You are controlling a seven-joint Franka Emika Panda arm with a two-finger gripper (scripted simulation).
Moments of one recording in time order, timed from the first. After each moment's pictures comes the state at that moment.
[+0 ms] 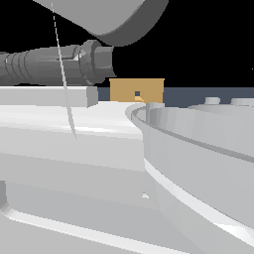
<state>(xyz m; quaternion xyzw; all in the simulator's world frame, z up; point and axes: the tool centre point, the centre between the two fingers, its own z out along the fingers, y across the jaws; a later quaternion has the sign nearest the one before) 0.033 -0.267 0.081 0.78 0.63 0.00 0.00</state>
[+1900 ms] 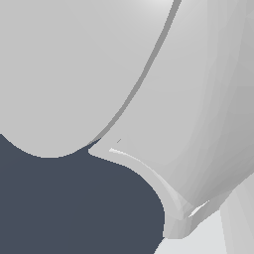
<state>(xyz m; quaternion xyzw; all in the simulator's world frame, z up) 0.035 -0.318 0.016 0.79 0.61 0.00 0.00</state>
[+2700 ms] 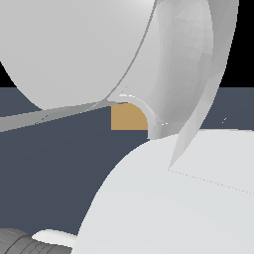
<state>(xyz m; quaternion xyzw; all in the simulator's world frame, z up) 0.037 -0.292 0.023 0.79 0.62 0.00 0.00</state>
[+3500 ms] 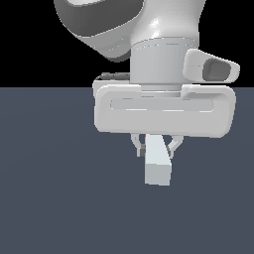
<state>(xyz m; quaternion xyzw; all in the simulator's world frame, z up) 0.048 -0.101 0.088 0.75 0.66 0.00 0.00</state>
